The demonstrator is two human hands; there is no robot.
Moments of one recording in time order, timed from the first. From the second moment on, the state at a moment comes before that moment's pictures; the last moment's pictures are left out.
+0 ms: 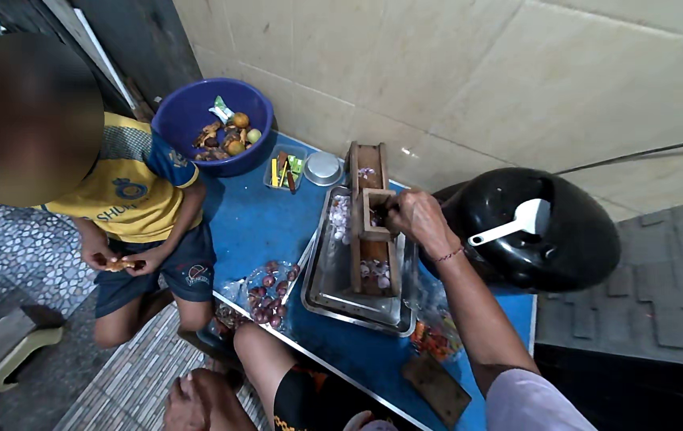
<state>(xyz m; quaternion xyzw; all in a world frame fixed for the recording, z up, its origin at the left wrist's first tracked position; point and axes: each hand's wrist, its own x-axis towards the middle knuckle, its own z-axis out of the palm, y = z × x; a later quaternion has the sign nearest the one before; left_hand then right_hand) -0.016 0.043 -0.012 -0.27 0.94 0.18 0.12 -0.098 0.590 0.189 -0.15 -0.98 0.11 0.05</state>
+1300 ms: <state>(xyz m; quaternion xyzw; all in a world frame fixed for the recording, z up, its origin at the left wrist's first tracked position) -0.018 0.027 -0.024 -0.28 0.93 0.17 0.14 -0.089 0.608 0.212 -0.12 -0.97 0.19 0.06</state>
